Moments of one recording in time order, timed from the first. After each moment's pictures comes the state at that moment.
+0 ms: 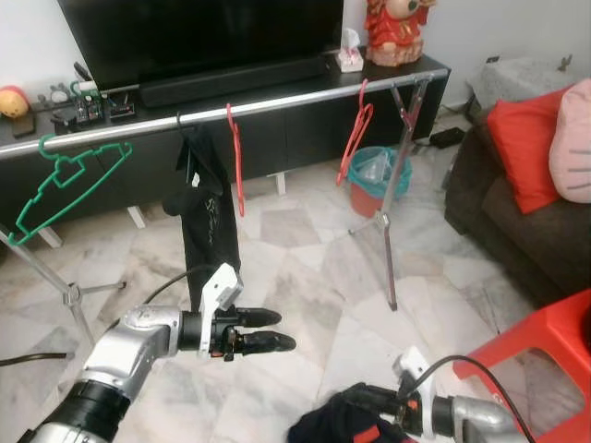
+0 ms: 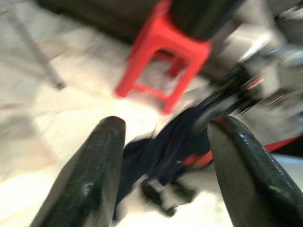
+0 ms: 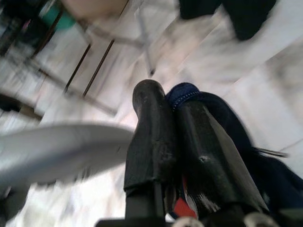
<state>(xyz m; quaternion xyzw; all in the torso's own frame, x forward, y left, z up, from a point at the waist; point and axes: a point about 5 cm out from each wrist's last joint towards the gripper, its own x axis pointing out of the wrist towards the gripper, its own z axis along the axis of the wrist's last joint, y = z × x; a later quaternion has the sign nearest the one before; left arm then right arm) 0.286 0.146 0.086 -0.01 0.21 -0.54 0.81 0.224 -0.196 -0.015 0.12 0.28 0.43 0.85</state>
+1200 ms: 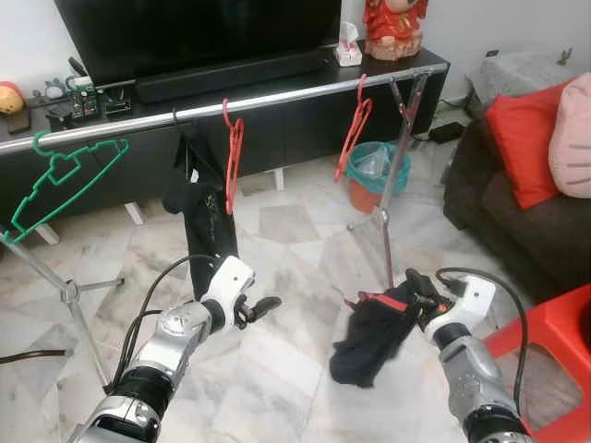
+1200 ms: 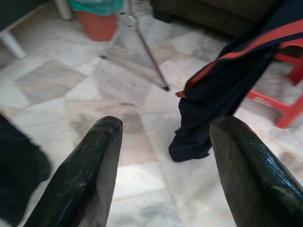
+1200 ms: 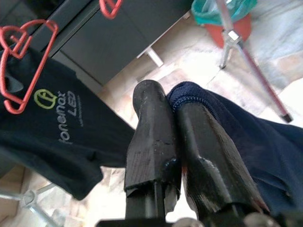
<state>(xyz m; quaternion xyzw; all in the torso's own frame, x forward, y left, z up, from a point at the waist) 0.321 0.128 0.063 0.09 0.15 -0.37 0.91 0.304 -0.204 0.033 0.26 0.11 0.03 0.96</state>
